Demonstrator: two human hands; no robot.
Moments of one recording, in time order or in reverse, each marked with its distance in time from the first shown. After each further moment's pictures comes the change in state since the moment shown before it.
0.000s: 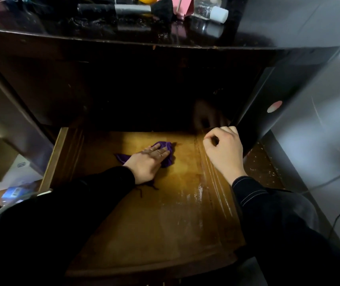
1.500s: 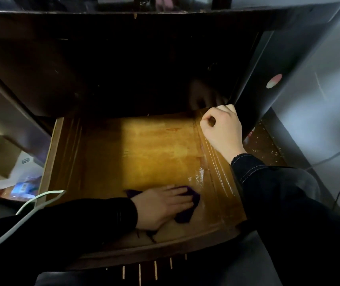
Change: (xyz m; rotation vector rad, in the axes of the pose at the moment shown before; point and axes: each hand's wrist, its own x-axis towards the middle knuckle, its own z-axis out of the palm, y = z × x) left_hand -0.090 0.084 0.028 -0.057 -0.129 0.540; right_hand -0.003 -0.004 -0.004 -0.007 -0.005 -0.020
